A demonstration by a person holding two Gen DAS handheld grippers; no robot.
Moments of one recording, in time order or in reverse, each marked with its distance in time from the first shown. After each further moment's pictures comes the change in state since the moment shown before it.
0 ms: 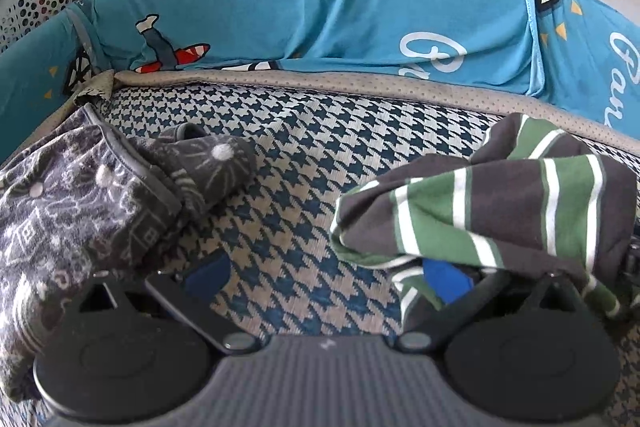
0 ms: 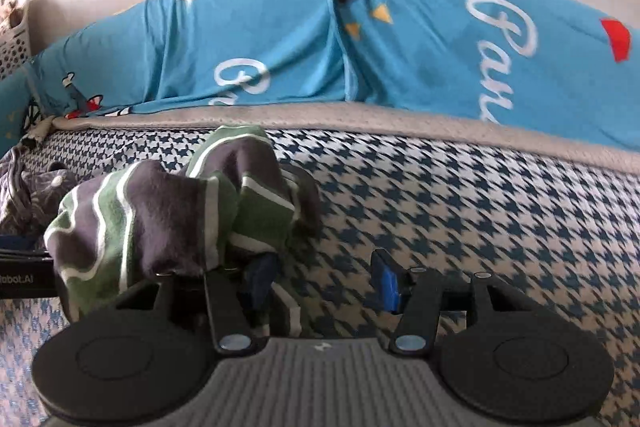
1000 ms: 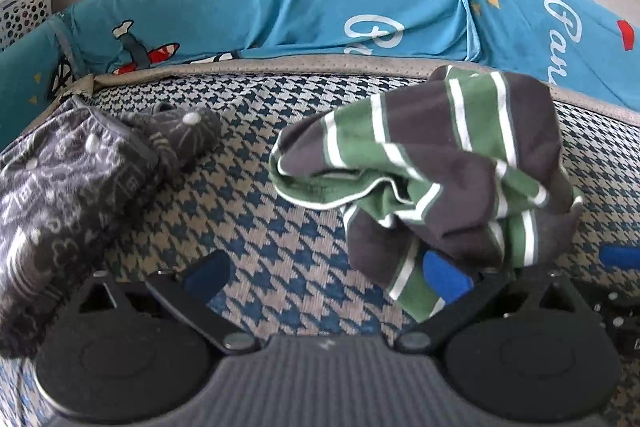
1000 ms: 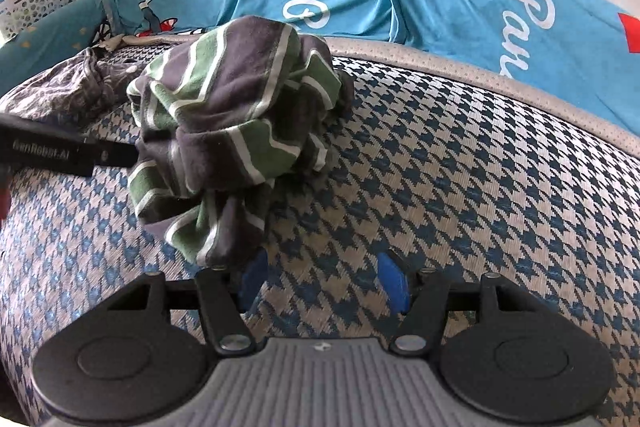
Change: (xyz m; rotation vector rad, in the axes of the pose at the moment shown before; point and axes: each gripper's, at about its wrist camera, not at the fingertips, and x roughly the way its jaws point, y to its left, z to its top) left arm -0.028 -0.018 -0.052 0.074 -0.030 -0.057; right arm -0.040 -0.012 -0.078 -0.188 0.065 0.104
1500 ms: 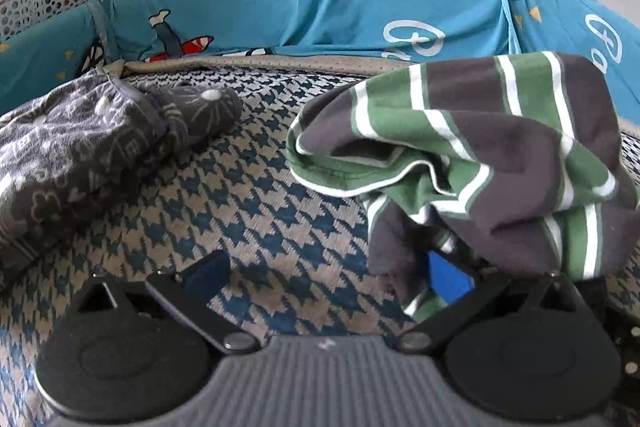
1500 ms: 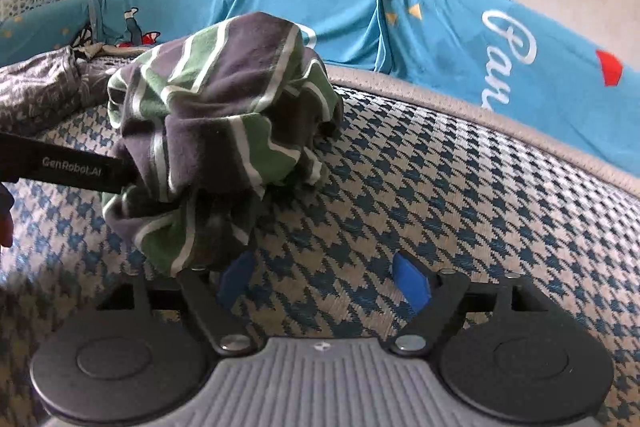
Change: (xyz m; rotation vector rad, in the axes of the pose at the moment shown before) left arm 0.033 -0.003 -0.029 -0.100 -0.110 0.081; right arm 0.016 0.025 -0.021 -0.061 -0.131 -0.176
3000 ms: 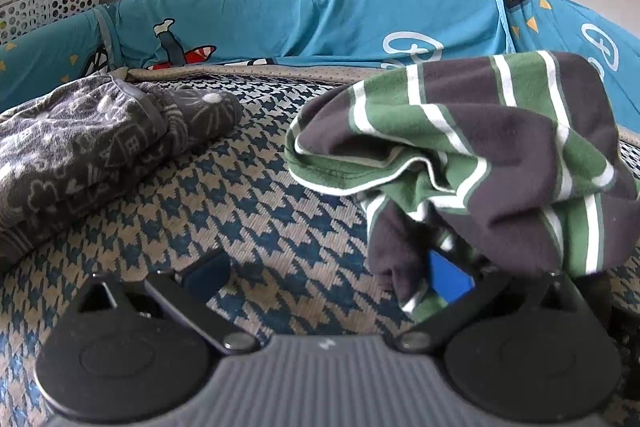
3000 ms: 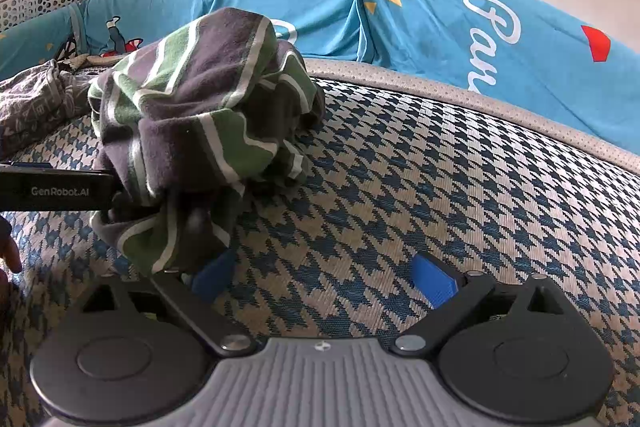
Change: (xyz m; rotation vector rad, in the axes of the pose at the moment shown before) left arm 0.000 0.001 -0.014 -0.021 -0.067 -0.011; right arm 0.005 -0.013 -0.004 0.077 0.015 0.015
